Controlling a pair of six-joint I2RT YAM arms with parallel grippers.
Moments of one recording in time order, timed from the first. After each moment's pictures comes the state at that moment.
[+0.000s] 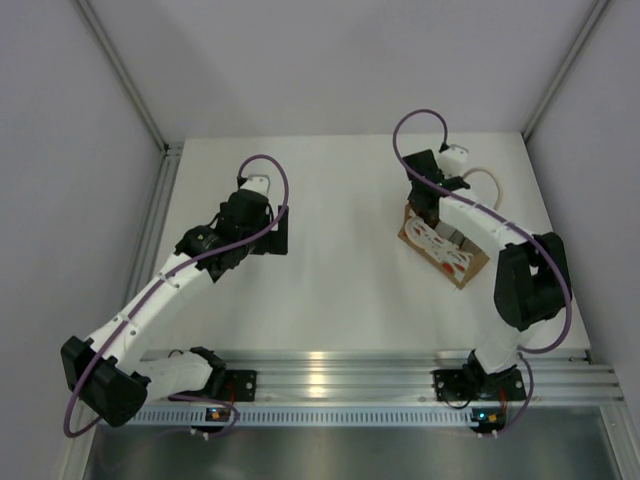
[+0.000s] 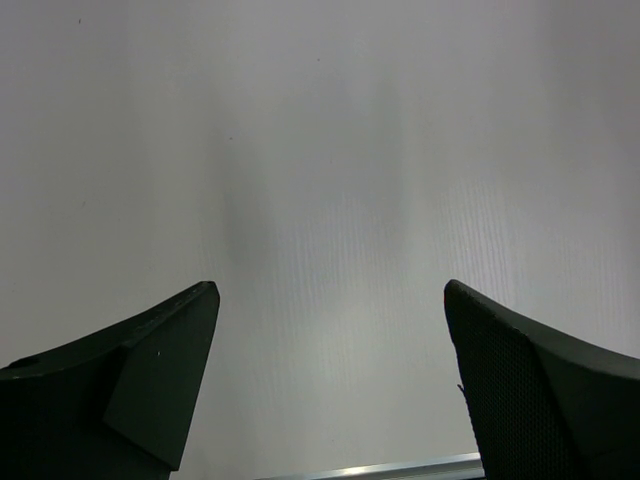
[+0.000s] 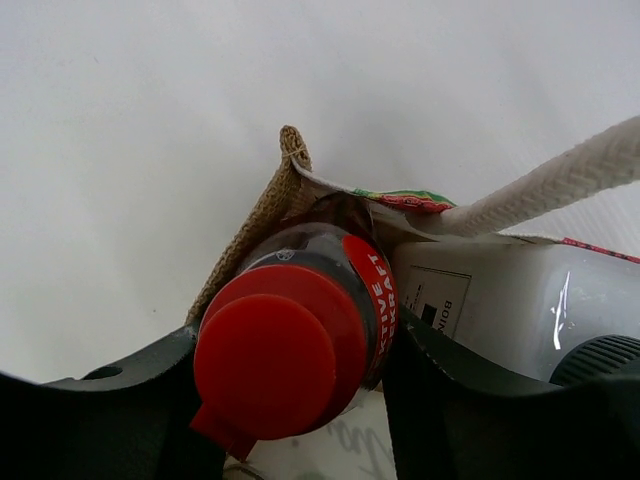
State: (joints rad) left arm -0.57 1.16 1.12 -0.73 -0.31 -0.34; right arm 0.38 1.71 1.33 -0.49 0.66 0.69
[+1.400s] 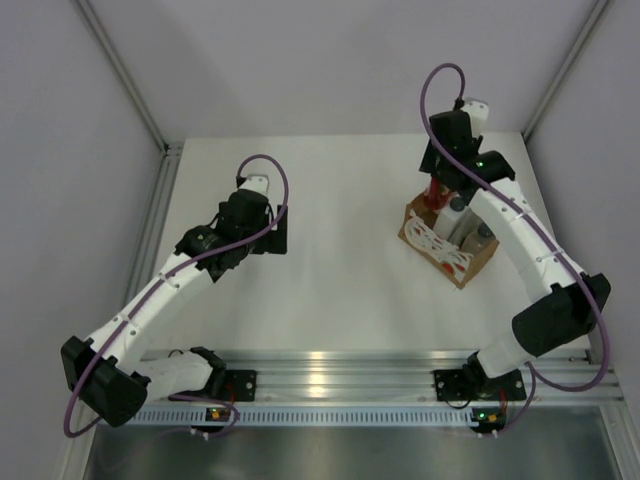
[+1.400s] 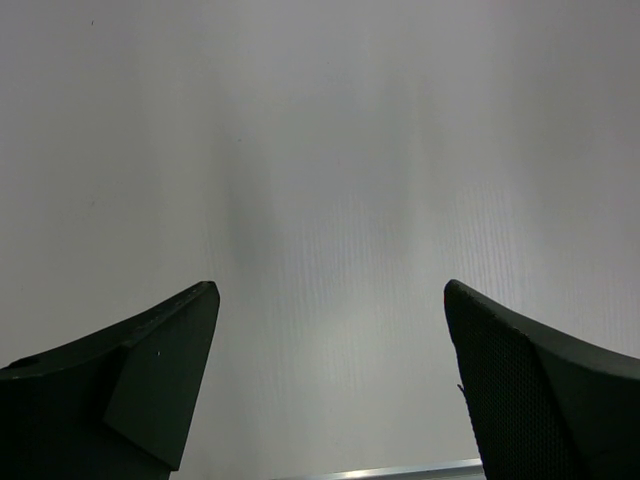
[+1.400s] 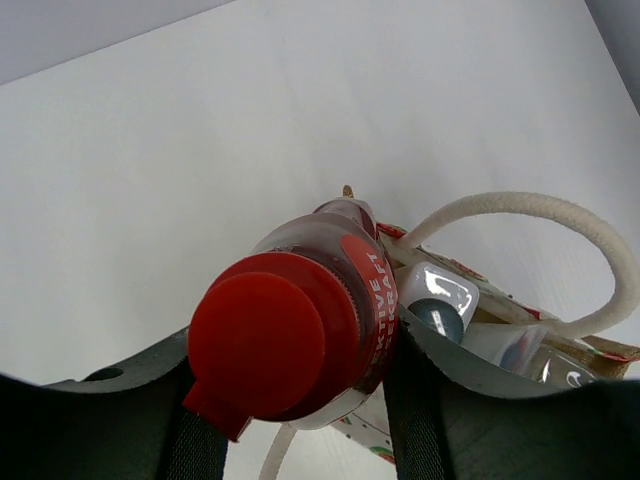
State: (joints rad) left arm -0.57 1.15 1.12 -0.73 -0.33 -0.34; right arm 0.39 1.53 1.61 -0.74 0.55 0.47
